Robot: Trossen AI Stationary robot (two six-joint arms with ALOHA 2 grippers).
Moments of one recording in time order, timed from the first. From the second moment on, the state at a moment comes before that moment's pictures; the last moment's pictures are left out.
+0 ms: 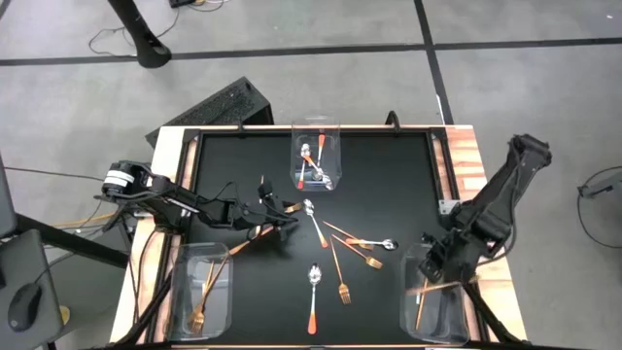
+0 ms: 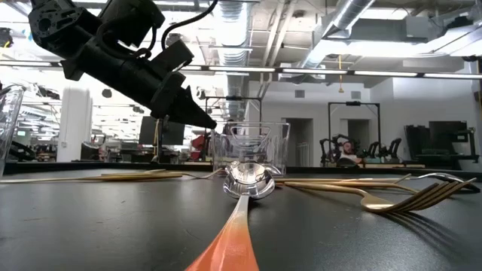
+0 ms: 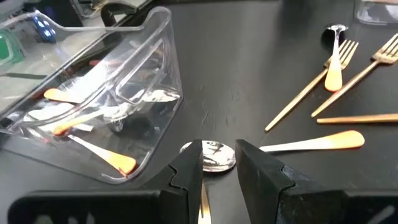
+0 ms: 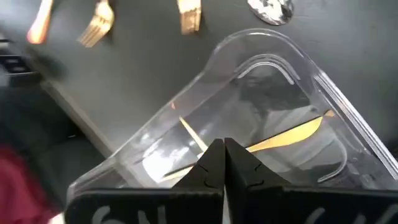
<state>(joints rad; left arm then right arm) -0.09 1.54 0.52 0.54 -0.45 -0.07 0.90 0.99 0.84 -1.02 0.16 1.75</state>
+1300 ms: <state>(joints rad) -0.11 1.41 0.52 0.60 -0.21 -0.11 0.38 1.33 0.84 -0.82 0.35 0.83</state>
